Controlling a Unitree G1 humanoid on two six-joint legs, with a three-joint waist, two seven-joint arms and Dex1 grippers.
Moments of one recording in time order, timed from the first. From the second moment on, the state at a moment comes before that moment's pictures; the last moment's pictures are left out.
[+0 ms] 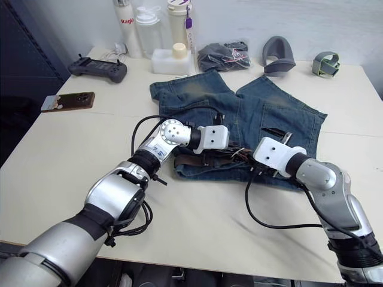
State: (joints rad) left arm -1.25 0.04 -0.24 1.23 0.28 -0.58 -0.89; right arm -0.27 -0.76 0.00 -0.28 -0.16 0.20 0.68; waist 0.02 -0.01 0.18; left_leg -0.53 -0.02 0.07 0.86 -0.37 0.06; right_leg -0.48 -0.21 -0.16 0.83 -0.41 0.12
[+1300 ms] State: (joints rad) left arm -0.81 0.43 -0.31 0.32 -0.06 0.39 -1.39; right arm -0.23 -0.77 0.01 -0.28 -0.14 0.15 0.69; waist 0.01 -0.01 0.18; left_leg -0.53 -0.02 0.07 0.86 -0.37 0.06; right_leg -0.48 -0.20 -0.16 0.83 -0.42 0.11
